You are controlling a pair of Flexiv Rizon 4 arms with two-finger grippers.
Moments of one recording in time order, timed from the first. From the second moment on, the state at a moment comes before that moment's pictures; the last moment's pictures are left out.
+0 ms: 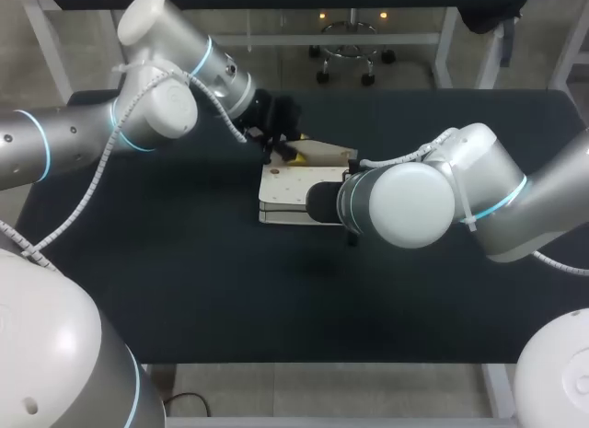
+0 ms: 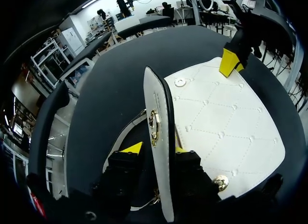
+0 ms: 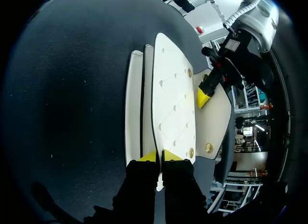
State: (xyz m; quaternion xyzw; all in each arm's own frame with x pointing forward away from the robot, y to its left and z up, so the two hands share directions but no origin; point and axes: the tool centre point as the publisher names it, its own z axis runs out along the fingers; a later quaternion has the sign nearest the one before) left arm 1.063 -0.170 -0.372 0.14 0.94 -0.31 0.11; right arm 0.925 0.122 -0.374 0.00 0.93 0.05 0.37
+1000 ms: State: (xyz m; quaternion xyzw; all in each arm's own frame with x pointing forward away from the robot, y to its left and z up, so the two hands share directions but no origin) left arm 1.075 -0.157 -0.345 0.10 0.93 -0.33 0.12; right arm 0.901 0.126 -0.340 0.01 0.93 0.07 0.35
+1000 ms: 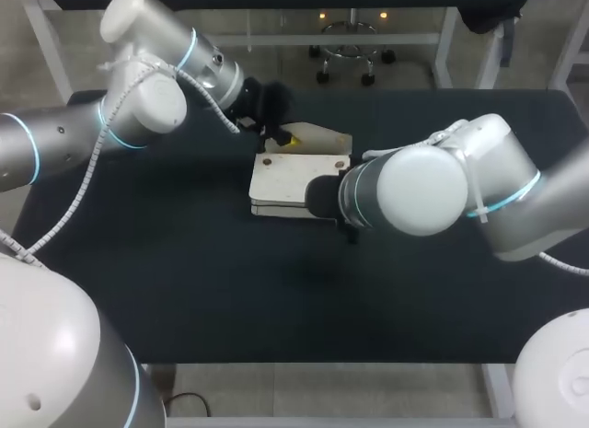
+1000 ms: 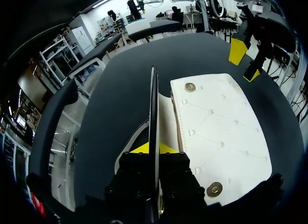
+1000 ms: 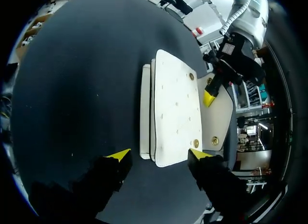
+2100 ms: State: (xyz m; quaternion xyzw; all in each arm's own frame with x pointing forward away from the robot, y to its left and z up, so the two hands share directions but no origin) left arm 1.062 -0.152 -0.297 0.10 0.93 -0.32 0.17; right arm 0.900 0.127 -0.244 0.01 0.94 0.05 0.34
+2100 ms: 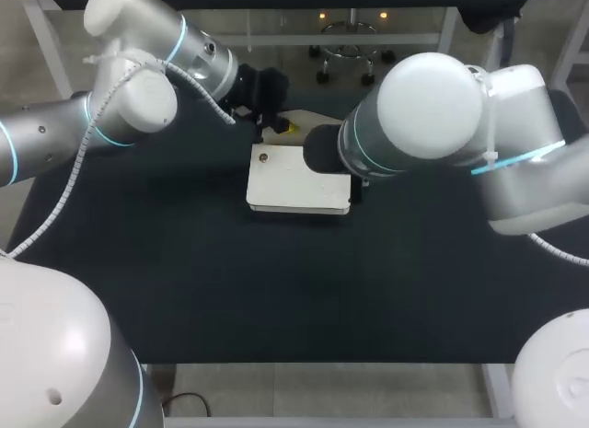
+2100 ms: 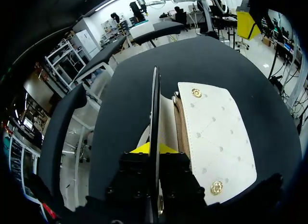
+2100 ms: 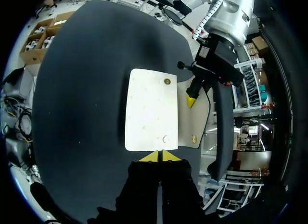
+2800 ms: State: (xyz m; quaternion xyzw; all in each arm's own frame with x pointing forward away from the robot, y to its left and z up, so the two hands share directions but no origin) left arm 1.013 -0.139 -0.244 0.09 0.93 -0.30 0.19; right arm 0.895 0.135 -0.222 0.01 0.93 0.05 0.35
